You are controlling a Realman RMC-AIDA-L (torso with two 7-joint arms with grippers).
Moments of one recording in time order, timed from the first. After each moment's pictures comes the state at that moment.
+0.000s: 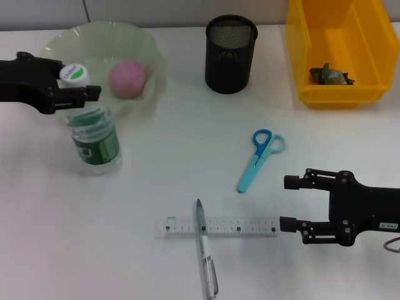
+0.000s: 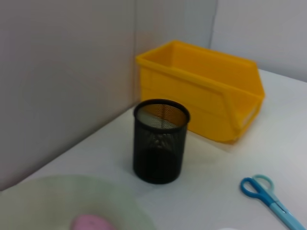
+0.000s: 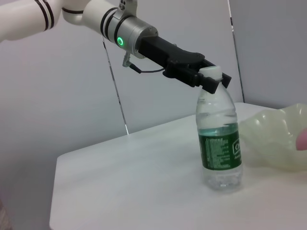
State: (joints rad) left arm -0.48 -2.05 0.79 1.28 2.17 1.63 -1.83; right arm 0.41 2.06 -0.63 -0.50 -2.08 -1.75 1.04
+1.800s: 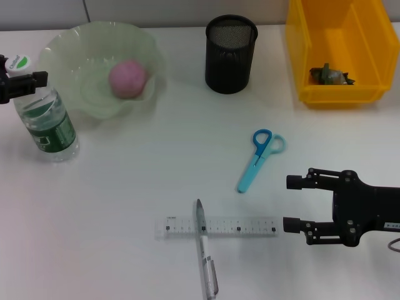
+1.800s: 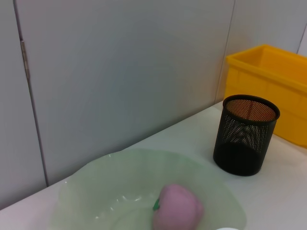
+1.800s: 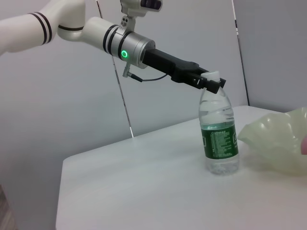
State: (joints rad) left arm -0.41 -2.03 0.68 1.25 2.18 1.51 -1.83; right arm 0.41 2.05 -0.63 -0.50 -2.08 -1.78 1.04
